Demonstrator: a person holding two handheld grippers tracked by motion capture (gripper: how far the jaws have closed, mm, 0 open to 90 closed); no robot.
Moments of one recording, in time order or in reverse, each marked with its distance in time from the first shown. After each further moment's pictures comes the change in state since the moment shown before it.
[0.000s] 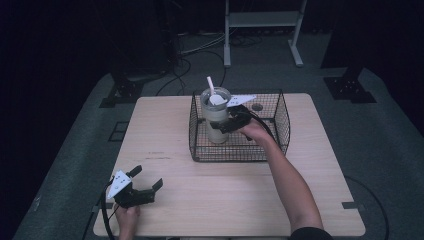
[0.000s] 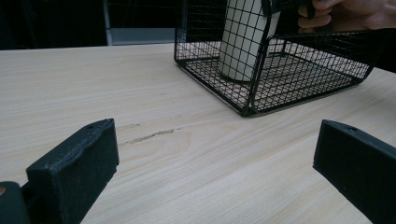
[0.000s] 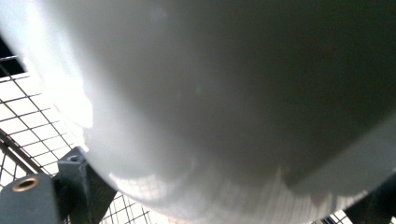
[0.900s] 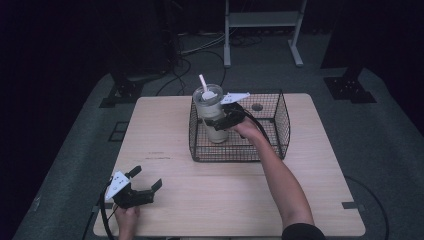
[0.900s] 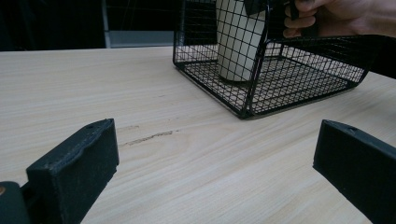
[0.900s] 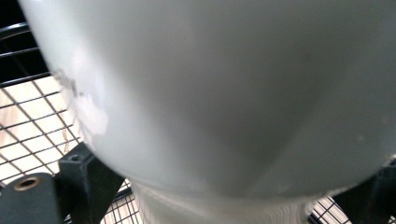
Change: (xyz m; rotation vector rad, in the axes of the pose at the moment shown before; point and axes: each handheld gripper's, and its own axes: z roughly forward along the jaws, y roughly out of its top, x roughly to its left) left arm 0.001 0.000 -0.002 -0.015 -0.009 -0.006; right arm 0.004 0.011 0.017 -0.010 -0.026 0.012
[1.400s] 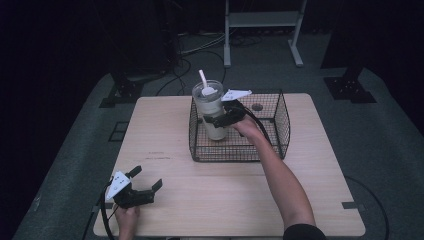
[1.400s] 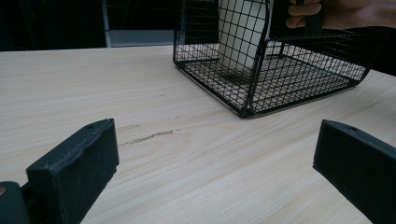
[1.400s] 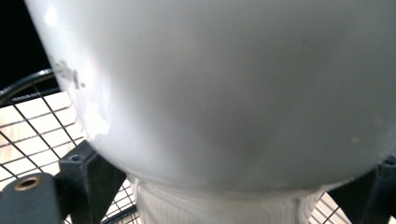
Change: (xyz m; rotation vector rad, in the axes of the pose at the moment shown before) left arm 0.000 0.000 0.000 0.004 0.002 0.003; right arm 0.004 0.012 -0.007 -0.036 -0.007 0.016
